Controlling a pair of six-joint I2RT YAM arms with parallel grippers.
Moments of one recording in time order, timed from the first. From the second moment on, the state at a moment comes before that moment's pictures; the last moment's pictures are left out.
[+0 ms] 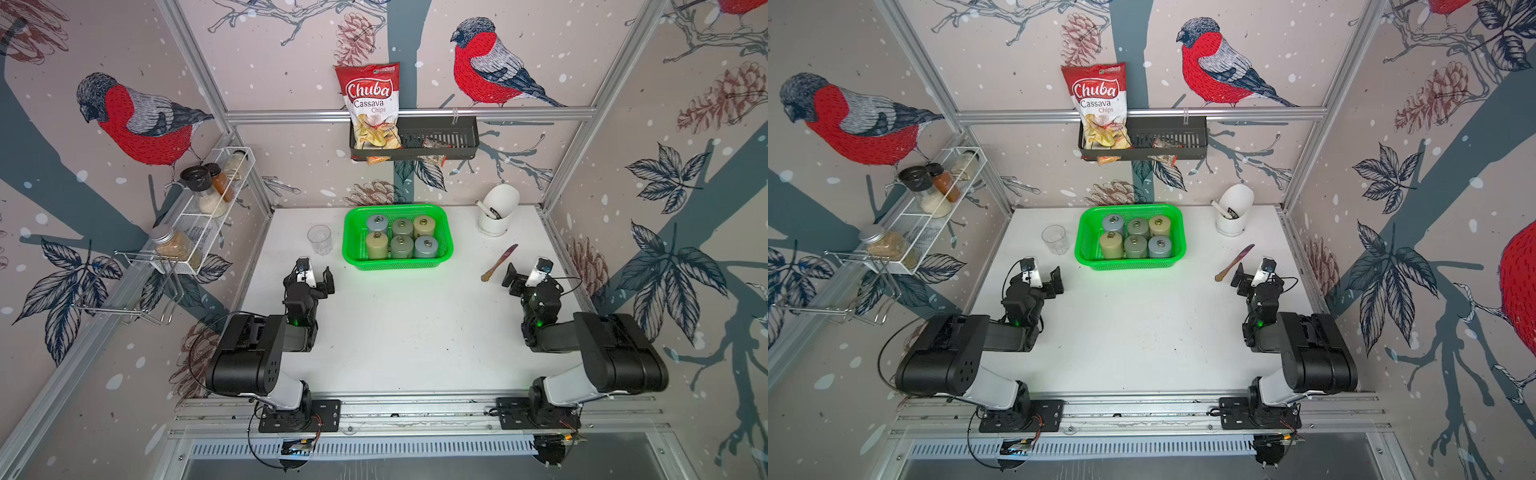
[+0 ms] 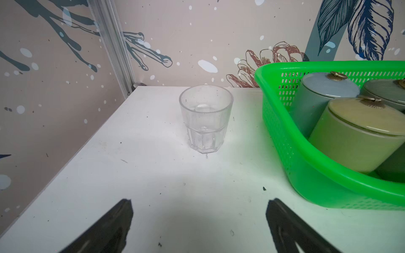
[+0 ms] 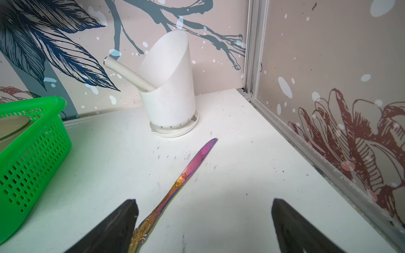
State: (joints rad) left arm -0.03 1.52 0.26 1.05 -0.11 0.00; right arm 0.02 1.51 0.22 1.12 0.15 0.07
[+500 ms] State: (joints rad) left arm -0.03 1.52 0.26 1.05 -0.11 0.00; right arm 0.01 1.51 0.23 1.11 0.14 0.08
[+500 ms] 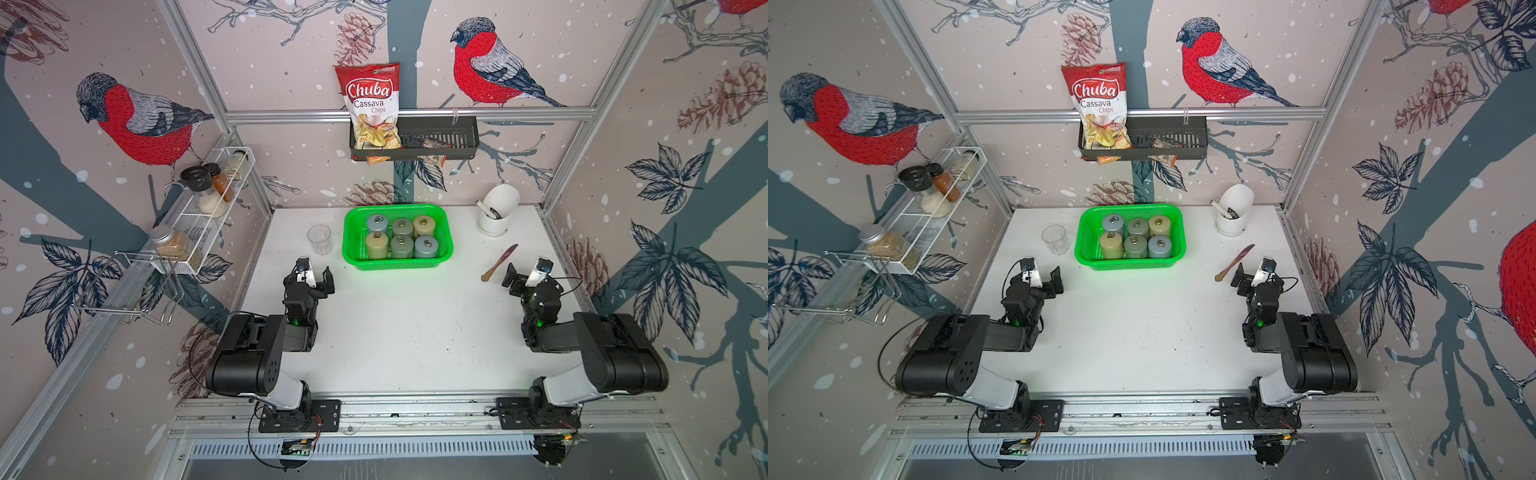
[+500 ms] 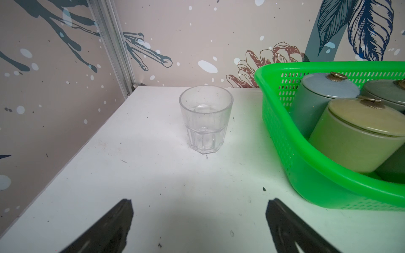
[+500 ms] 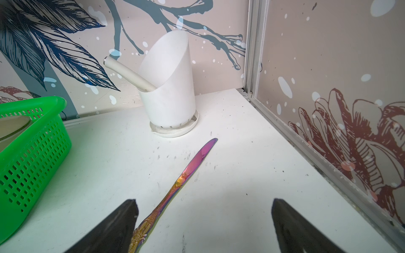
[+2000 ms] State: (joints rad) left arm -0.28 0.91 0.50 0.14 -0.05 -0.29; right arm 0.61 1.92 1.61 -0.51 0.10 0.05
